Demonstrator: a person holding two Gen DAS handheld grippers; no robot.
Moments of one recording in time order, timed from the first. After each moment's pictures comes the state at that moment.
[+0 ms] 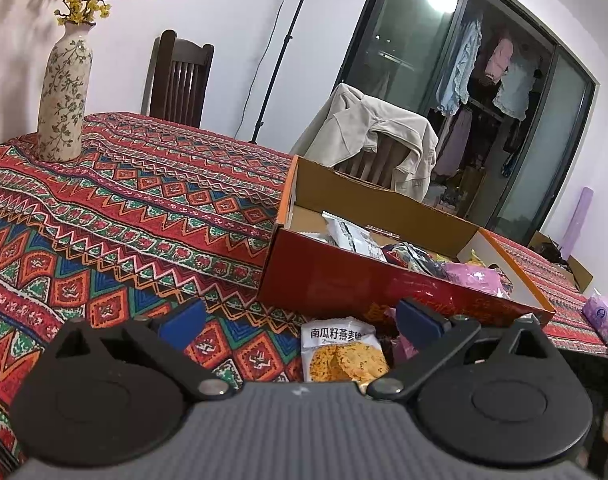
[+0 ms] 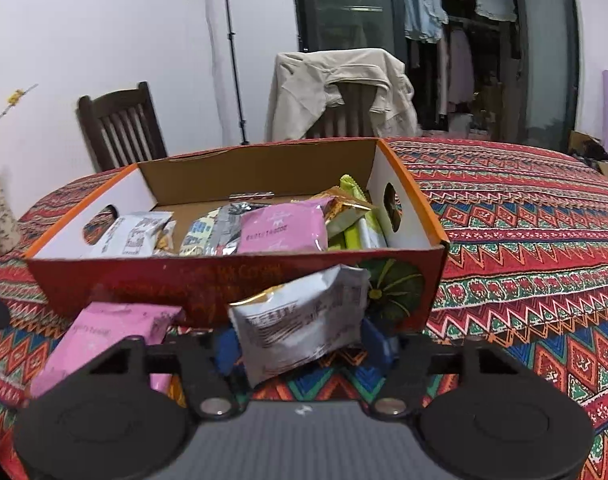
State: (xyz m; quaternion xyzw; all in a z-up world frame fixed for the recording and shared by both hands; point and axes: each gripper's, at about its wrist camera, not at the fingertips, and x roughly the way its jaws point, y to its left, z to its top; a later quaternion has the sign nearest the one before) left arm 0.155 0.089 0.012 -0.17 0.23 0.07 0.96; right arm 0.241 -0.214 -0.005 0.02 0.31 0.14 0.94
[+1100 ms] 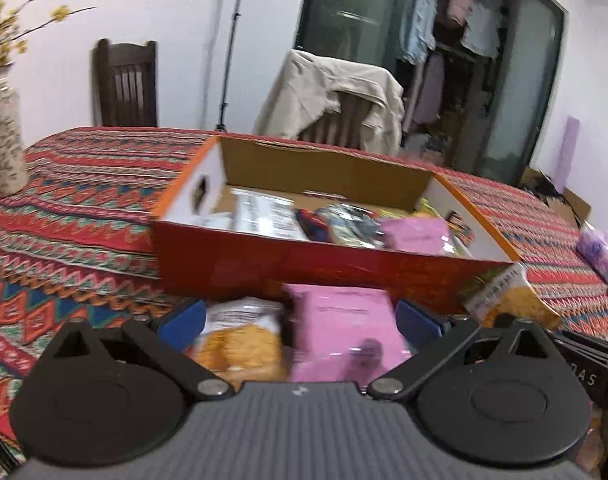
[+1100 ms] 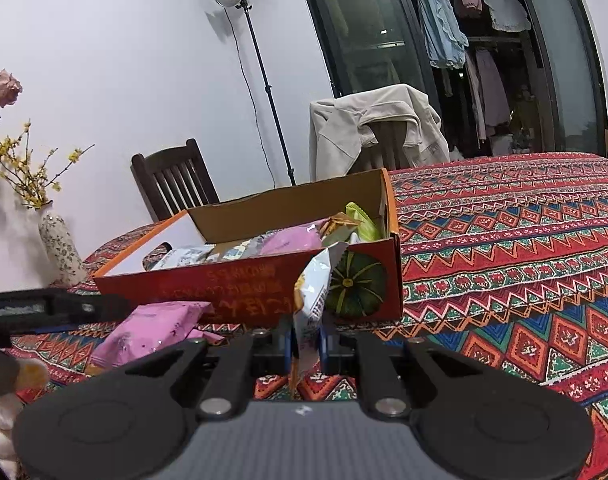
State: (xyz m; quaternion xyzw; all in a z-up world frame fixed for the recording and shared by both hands) left arm 0.186 0.002 0.025 -0.08 0.28 0.03 0.96; right arm 0.196 -0.277 -0.008 0.09 0.24 0.22 0.94
